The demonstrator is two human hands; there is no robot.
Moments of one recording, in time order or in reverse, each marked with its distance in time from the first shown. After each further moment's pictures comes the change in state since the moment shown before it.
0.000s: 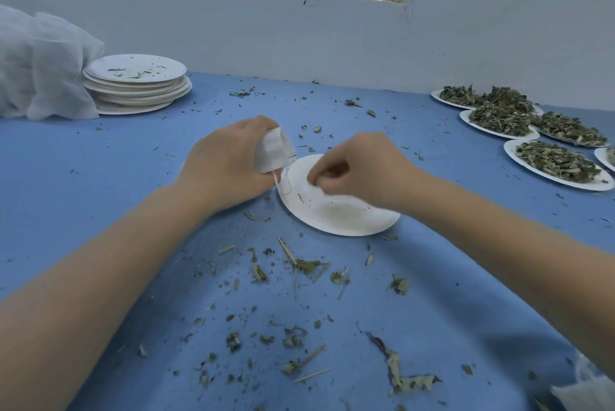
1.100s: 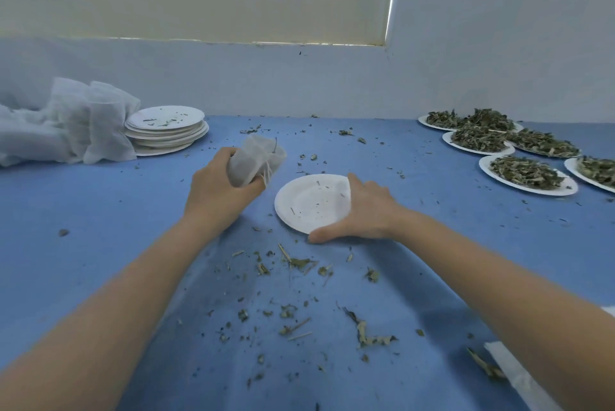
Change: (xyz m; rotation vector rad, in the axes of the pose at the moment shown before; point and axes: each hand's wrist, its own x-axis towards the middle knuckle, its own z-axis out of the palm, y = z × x) left_hand -0.023 0.007 -0.017 -0.342 0.161 -0.364; right_hand -0.029 0.025 0.011 0.017 -0.168 0.422
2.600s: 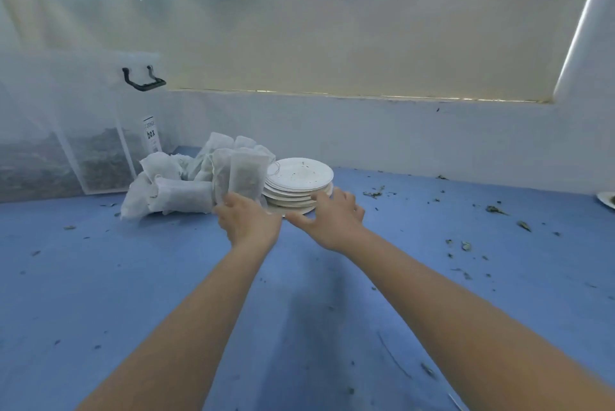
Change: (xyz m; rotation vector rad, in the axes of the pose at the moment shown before) left_hand 0.125 -0.098 -0.106 0.180 0.329 -0.628; right_hand 0.151 -0.258 0.050 0.014 0.154 -0.352
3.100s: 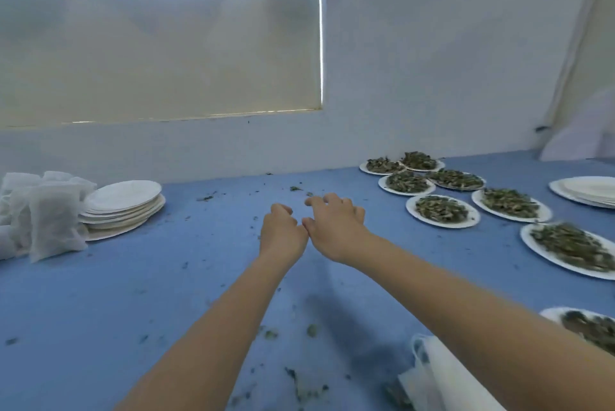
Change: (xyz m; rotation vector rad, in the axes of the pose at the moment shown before) left_hand -0.283 0.117 0.091 -0.160 -0.598 0.495; right_hand -0.235 0.171 -0.157 -0.207 0.107 0.309
